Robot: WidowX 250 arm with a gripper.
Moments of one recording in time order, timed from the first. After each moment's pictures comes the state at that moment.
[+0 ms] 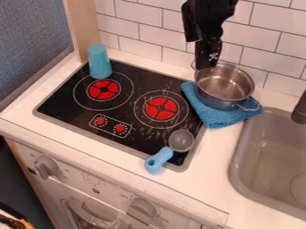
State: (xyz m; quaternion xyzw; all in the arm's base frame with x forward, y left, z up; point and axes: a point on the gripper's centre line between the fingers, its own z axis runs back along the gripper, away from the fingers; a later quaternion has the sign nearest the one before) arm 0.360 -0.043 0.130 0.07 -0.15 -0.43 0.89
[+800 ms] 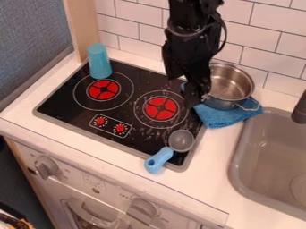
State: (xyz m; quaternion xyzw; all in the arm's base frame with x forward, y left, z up) arm 0.306 -0.047 0.102 0.06 -0.13 -0.32 0.94
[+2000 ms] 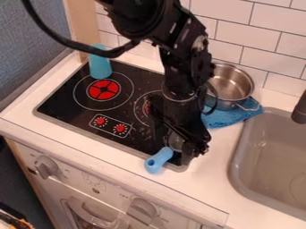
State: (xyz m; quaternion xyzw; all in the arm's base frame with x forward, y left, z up) arm 0.268 -0.052 0.029 0.02 -0.06 -0.17 0.98
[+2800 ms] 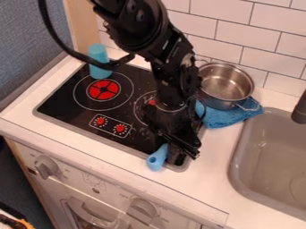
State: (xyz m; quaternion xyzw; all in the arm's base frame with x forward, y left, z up) arm 0.274 -0.039 0.007 0.02 -0.05 -0.15 0.99
